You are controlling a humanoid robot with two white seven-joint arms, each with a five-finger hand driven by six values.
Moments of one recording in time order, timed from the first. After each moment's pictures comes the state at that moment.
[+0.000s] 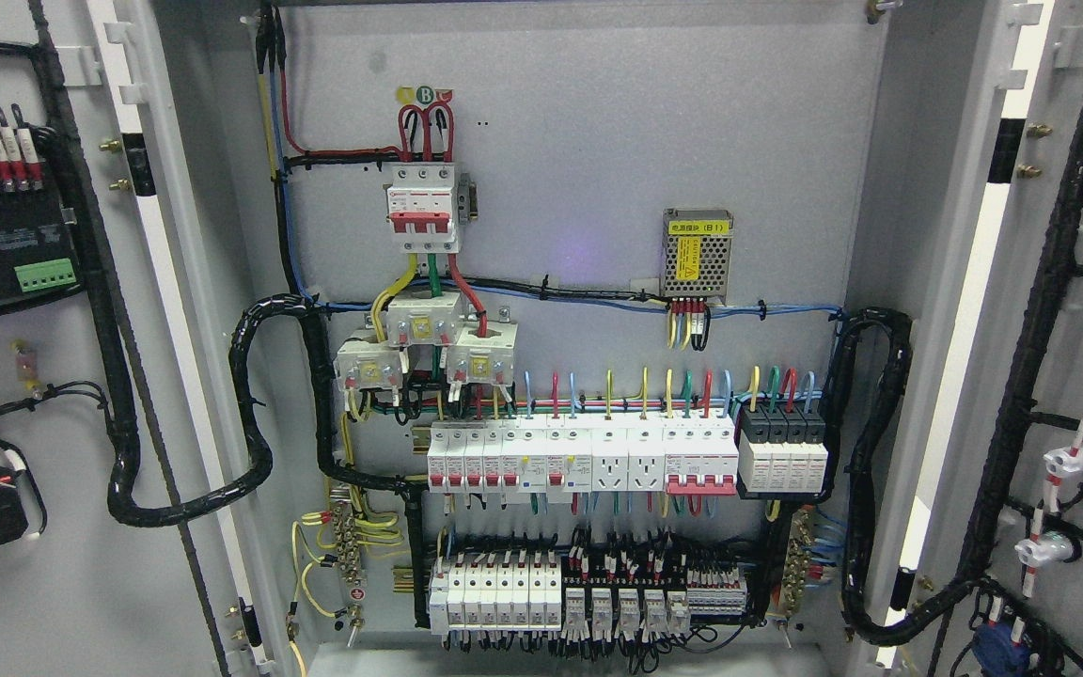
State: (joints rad) left arm -0.01 0.41 0.39 -1.25 0.56 -0.77 -0.20; right arm 0.57 -0.54 -0.39 -1.93 -0.94 -0.69 0.45
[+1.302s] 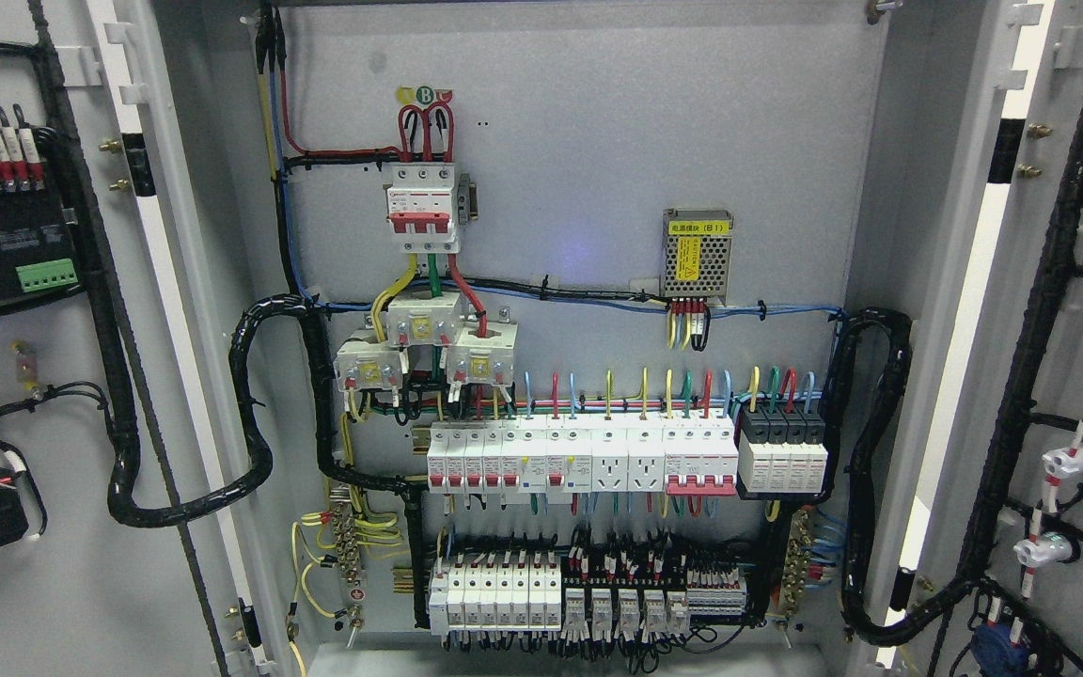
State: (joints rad) left arm 0.29 0.22 0.21 -1.63 0.30 -0.77 -0.20; right arm 0.56 -0.51 -0.12 -1.94 -0.76 -0.69 0.46
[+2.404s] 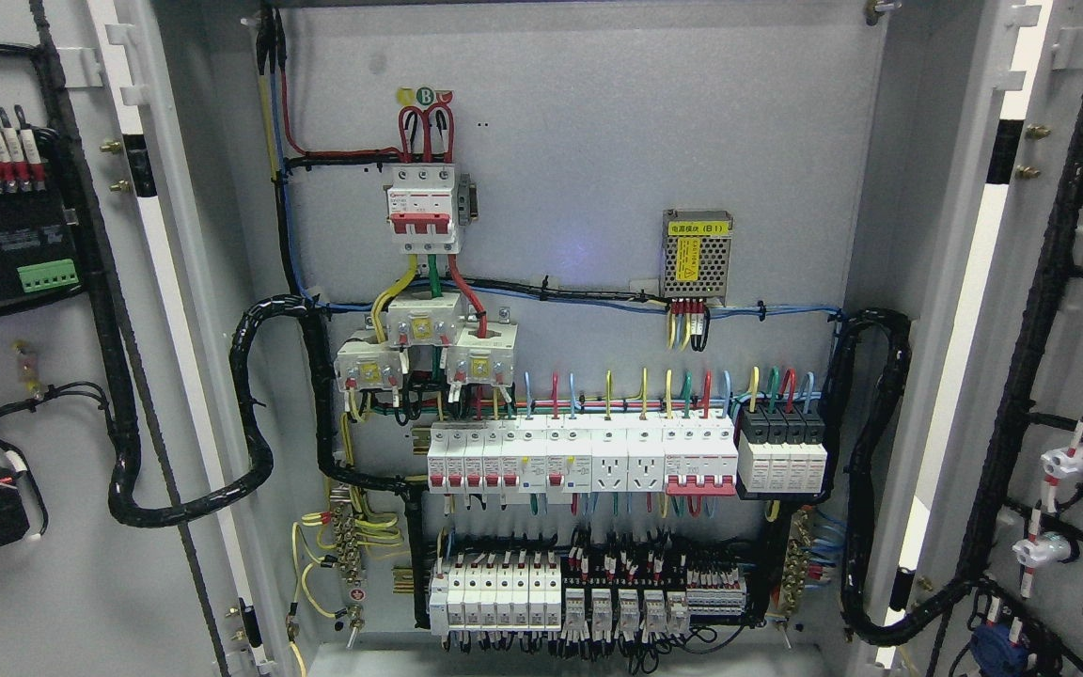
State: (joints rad) left arm 0.54 0.11 0.04 -1.59 0.10 -0.77 -0.17; right arm 0.76 -0.38 0.15 -1.62 -0.62 -0.72 0.44
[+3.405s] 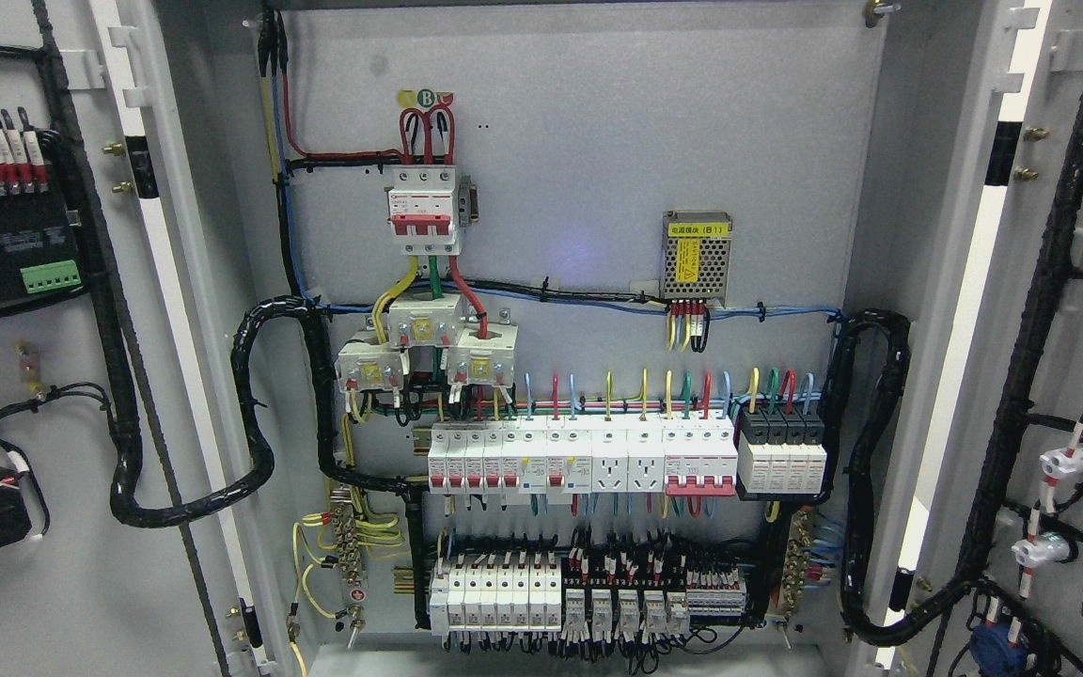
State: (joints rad) left arm 0.72 0.14 0.01 -1.22 0.09 -0.56 -0.17; right arm 0.73 -0.25 0.25 -1.09 -0.56 -0.72 0.45
